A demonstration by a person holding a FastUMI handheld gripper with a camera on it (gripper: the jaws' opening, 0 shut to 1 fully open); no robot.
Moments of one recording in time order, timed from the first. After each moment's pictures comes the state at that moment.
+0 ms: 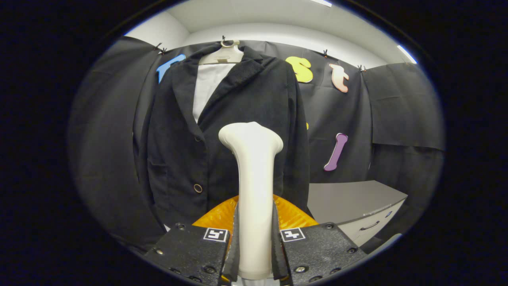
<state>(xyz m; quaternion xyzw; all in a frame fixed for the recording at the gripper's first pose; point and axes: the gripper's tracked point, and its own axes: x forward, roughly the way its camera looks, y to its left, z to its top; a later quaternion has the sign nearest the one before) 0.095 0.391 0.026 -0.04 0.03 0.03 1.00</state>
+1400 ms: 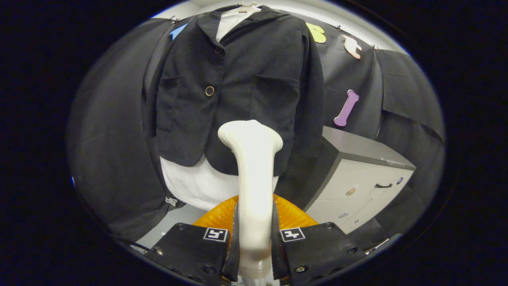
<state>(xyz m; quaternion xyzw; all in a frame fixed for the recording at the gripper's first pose) 0.051 0.377 -0.152 -0.08 0.19 0.04 0.98</state>
